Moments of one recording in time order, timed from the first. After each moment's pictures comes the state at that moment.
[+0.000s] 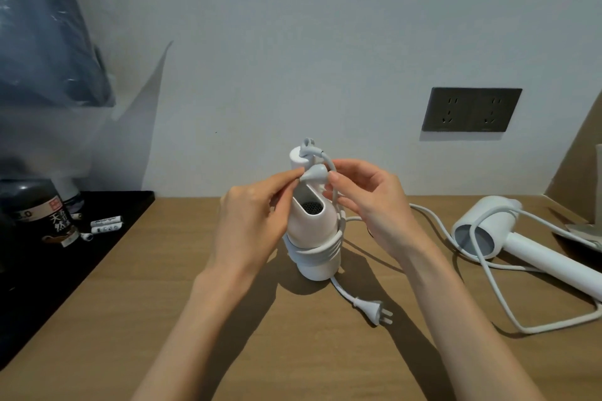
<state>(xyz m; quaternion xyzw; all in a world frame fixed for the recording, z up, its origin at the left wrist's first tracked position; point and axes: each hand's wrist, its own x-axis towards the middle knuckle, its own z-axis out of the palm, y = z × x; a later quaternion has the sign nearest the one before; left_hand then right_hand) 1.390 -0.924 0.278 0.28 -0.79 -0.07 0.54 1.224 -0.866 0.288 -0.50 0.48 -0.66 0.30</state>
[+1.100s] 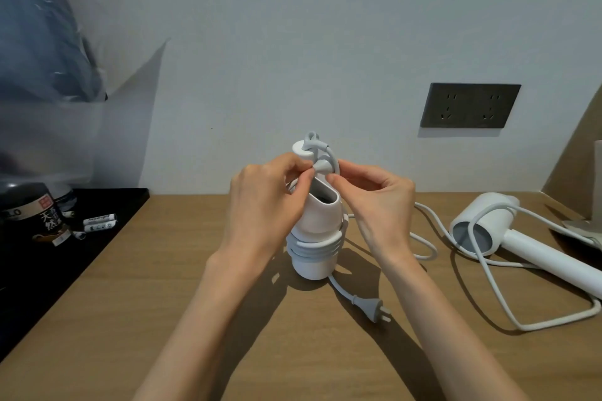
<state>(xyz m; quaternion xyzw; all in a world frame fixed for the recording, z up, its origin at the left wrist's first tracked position) 1.372 -0.919 0.298 0.31 -0.79 -0.07 0.53 1.238 -0.868 0.277 -0.42 0.53 -0.73 0.10</state>
